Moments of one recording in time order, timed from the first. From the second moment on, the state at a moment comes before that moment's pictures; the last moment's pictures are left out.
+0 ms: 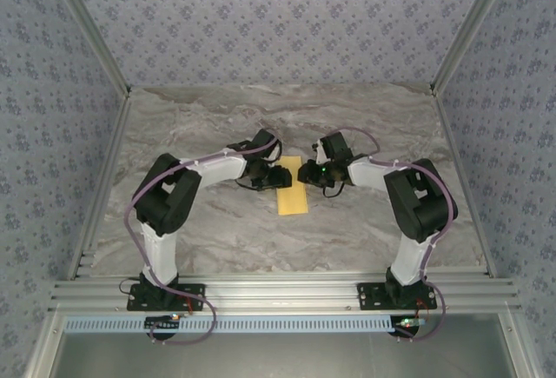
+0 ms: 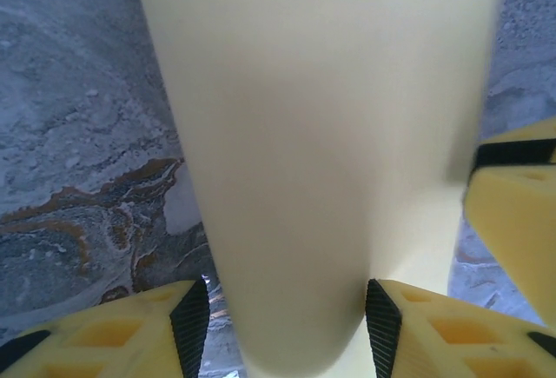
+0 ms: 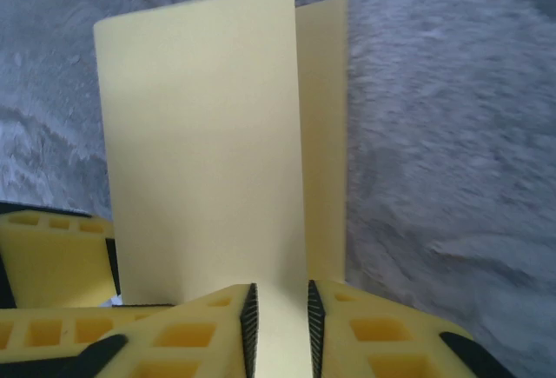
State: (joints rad) left arm -0.67 1.97 1.28 -0.46 0.27 -0.63; right arm 0.44 1.79 0.95 -0.12 -0.39 0.57
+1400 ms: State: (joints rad) left arm -0.69 2.06 1.45 -0.65 0.24 -0.59; right arm 0.34 1.39 0.73 -0.24 -0.26 0.52
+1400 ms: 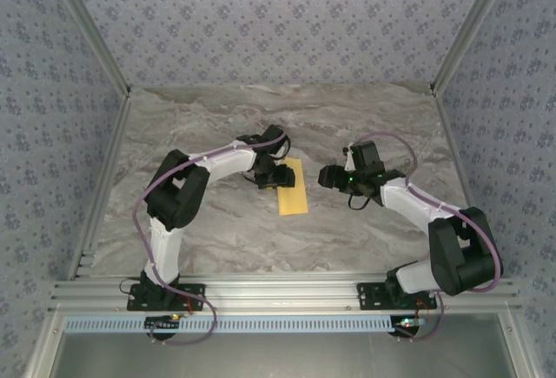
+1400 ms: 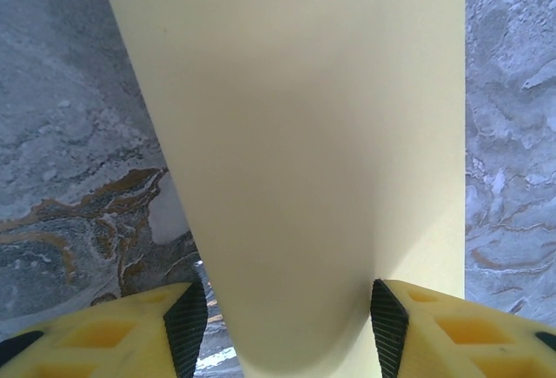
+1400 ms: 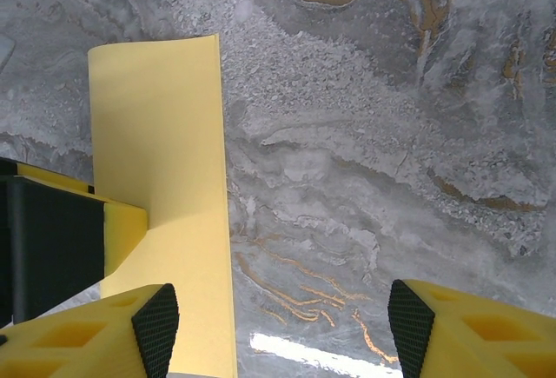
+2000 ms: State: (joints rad) left arm -0.69 2.06 1.46 -0.66 0.24 -0.59; right arm 0.35 1.42 0.72 -0.17 -0.36 0.56
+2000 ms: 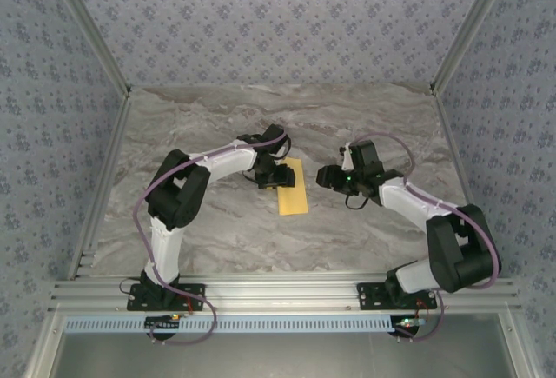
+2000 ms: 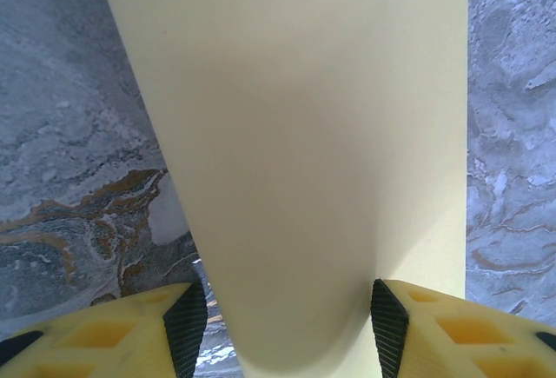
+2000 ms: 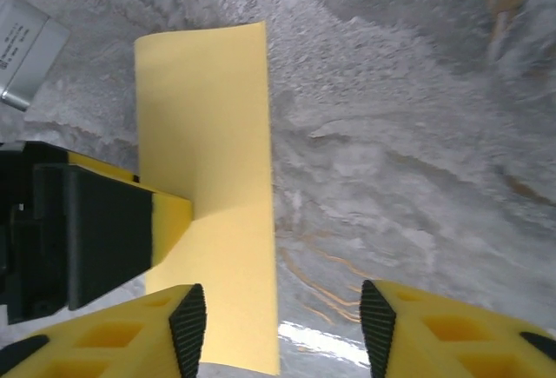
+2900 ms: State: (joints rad) left arm -0.70 2.06 1.46 -0.66 0.23 -0.59; right arm 0.46 1.77 0.87 -0.09 -0.46 0.65
